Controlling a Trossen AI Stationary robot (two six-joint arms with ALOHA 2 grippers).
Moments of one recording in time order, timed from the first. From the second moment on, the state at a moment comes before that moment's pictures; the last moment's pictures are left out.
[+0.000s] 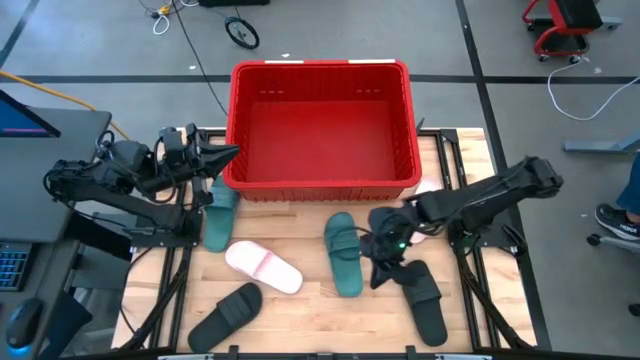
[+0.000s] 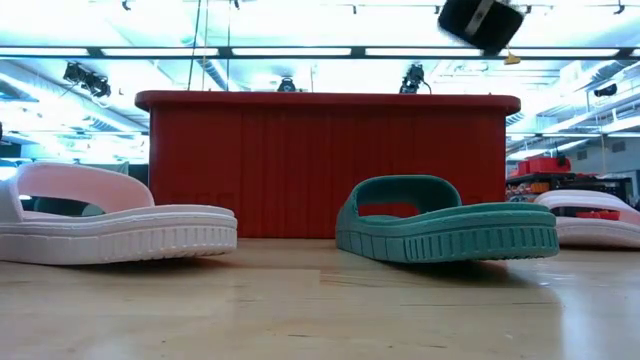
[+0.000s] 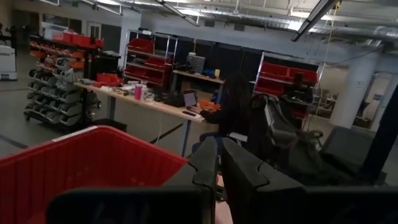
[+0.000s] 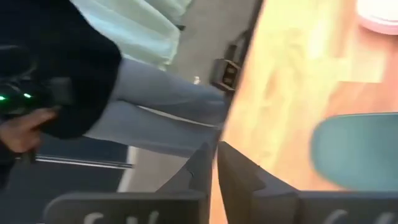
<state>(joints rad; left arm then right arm) -0.19 0.75 1.07 -0.15 -0.55 -0.15 0.25 1.43 1.07 -0.38 -0.67 0.41</state>
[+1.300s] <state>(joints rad) -0.19 0.75 1.07 -0.15 -0.55 -0.14 0.20 1.77 1.07 -0.35 0.29 -0.05</state>
